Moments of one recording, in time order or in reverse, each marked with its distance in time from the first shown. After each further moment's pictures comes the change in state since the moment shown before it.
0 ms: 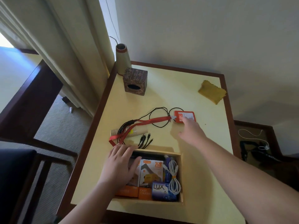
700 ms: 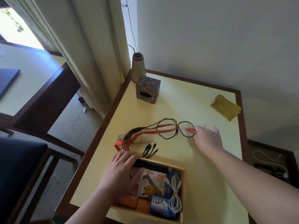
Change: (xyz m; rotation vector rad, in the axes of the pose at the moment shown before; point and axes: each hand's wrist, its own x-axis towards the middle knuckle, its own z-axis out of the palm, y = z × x) left_hand -0.001 0.008 -0.005 -0.022 0.053 0.014; right_hand 0.044 0.034 -0.012 -0.337 0.181 -0.115
